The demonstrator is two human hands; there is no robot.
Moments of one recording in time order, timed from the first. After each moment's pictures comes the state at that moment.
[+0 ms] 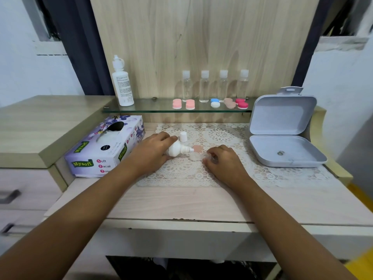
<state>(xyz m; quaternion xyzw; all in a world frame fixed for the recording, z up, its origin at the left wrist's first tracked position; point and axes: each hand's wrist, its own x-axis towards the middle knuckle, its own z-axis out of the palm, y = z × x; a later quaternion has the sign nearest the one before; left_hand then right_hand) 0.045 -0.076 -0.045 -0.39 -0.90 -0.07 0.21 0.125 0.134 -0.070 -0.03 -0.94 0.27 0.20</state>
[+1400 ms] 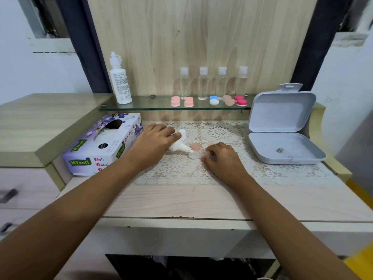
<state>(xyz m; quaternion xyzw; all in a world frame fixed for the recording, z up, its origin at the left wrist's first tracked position) 0.034 -0.069 -0.039 -0.46 -0.80 0.05 0.37 0.126 0.135 -0.068 -0.03 -0.95 0.25 0.18</state>
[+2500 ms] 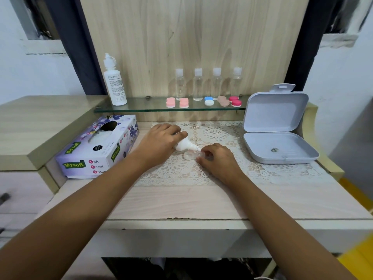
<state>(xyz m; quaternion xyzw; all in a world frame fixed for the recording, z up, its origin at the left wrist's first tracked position) 0.034 -0.043 -0.037 -0.47 -0.81 0.00 0.36 0.121 0.138 -0.069 -0.03 -0.94 0.28 0.18</state>
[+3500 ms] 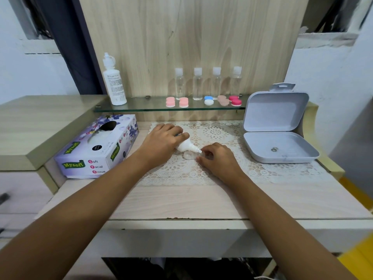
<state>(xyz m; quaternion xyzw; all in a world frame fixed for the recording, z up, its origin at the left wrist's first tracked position) 0.034 -0.039 -0.039 -0.48 -0.80 0.02 0.36 0.118 0.138 -0.068 -0.04 -0.94 0.28 0.18</state>
